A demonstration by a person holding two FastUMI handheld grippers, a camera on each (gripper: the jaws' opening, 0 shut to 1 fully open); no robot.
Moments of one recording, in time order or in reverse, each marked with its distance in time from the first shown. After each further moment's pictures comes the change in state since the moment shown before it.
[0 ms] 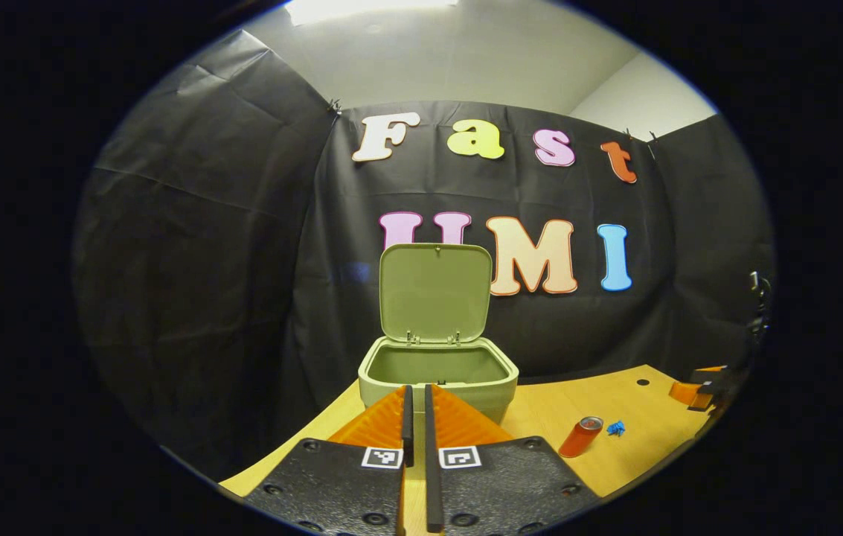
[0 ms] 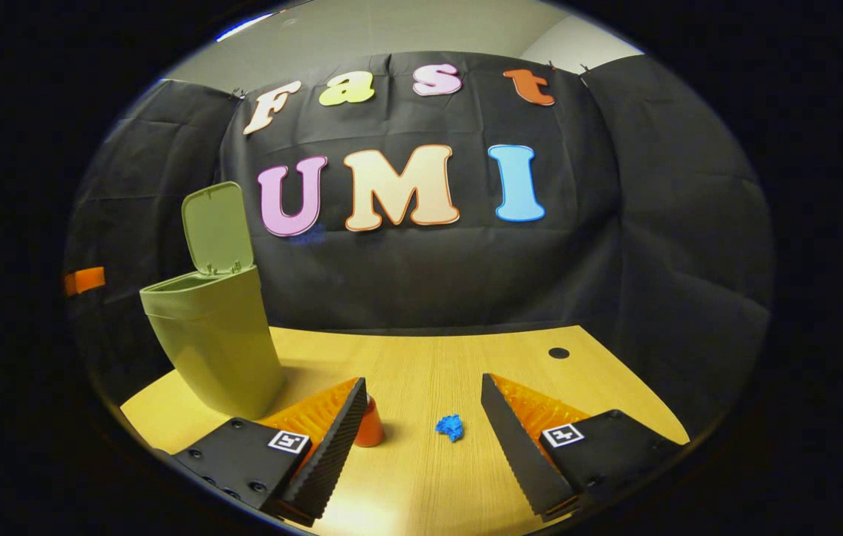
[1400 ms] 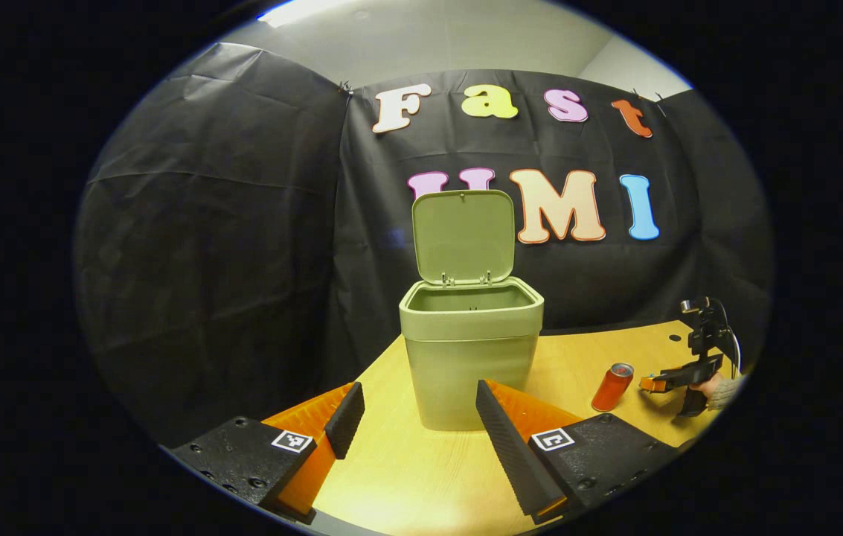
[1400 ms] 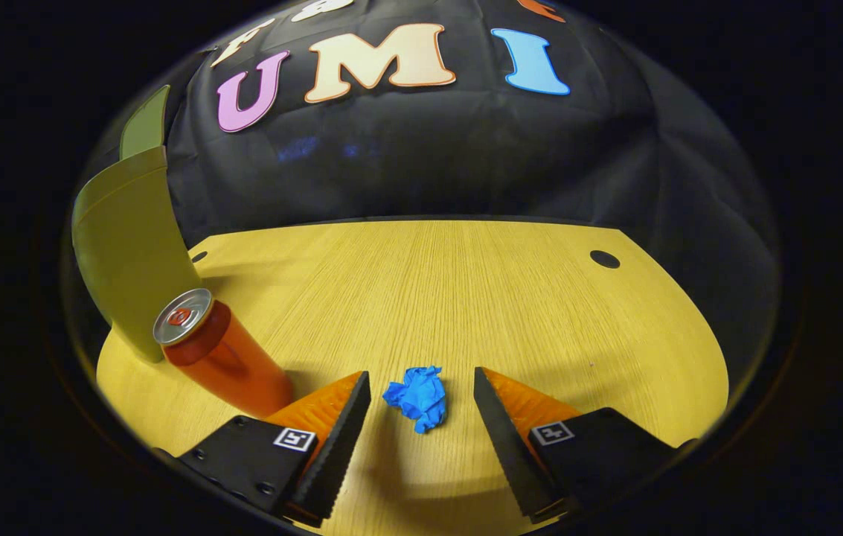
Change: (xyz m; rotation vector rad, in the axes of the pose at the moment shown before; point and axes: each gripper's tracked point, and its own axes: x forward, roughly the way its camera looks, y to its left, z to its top) left arm -0.057 0.020 -0.055 0.082 0.166 0.155; right arm 0.158 -0.048 -0.137 -0.004 0.376 0.008
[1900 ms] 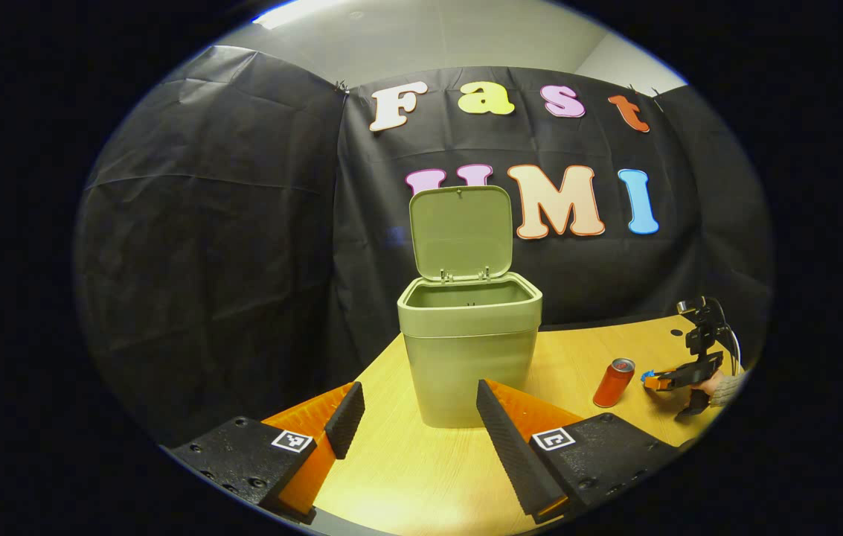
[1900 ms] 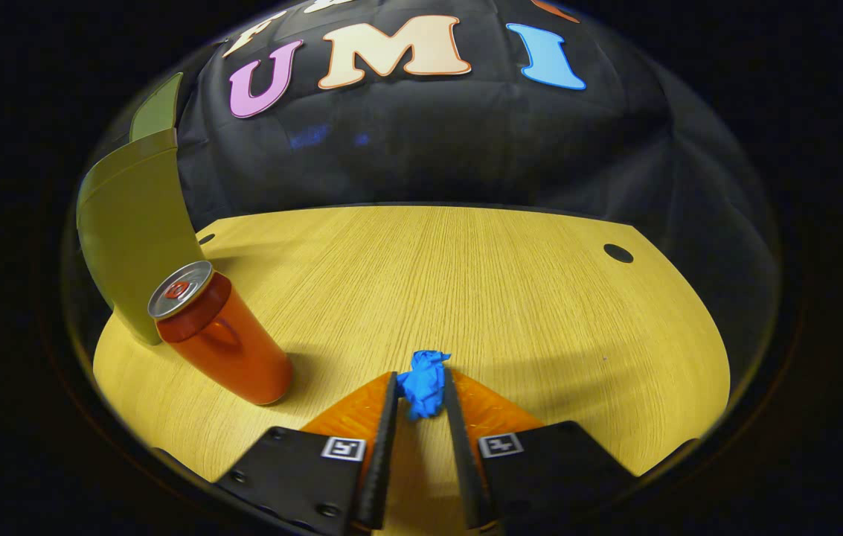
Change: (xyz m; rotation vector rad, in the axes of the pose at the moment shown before) left arm -0.001 -0.005 -0.003 0.015 0.012 -0.001; right arm 0.005 0.005 -0.017 -0.053 0.043 0.020
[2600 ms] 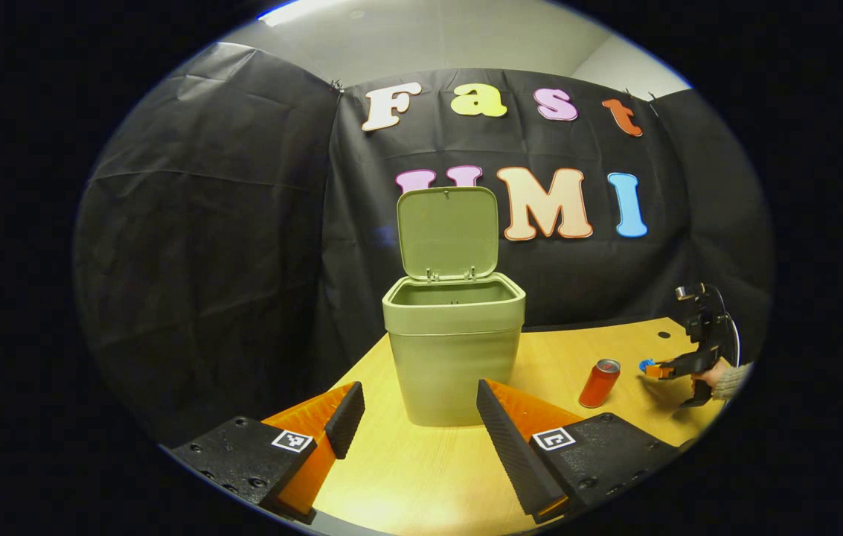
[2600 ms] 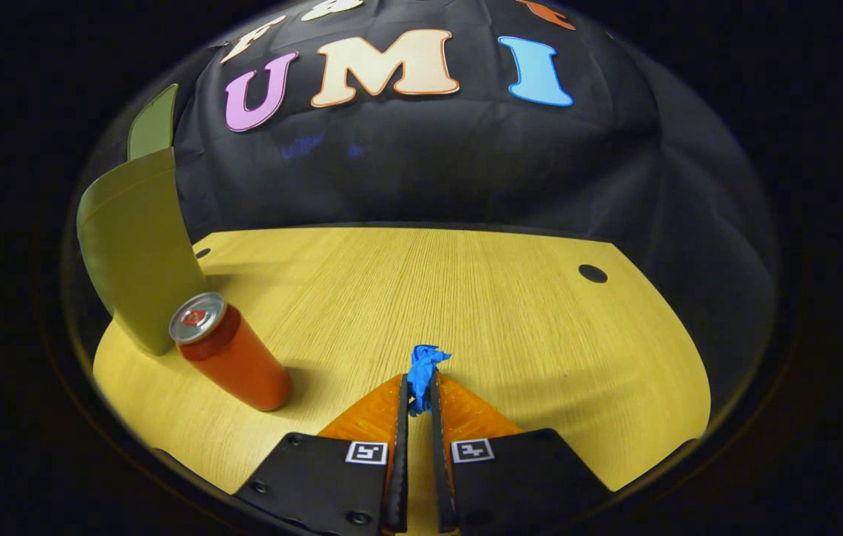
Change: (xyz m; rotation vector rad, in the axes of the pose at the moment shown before) left arm -0.007 -0.016 -0.001 -0.020 -0.009 -0.052; right arm -0.036 -0.020 0.033 0.018 -0.073 -0.040
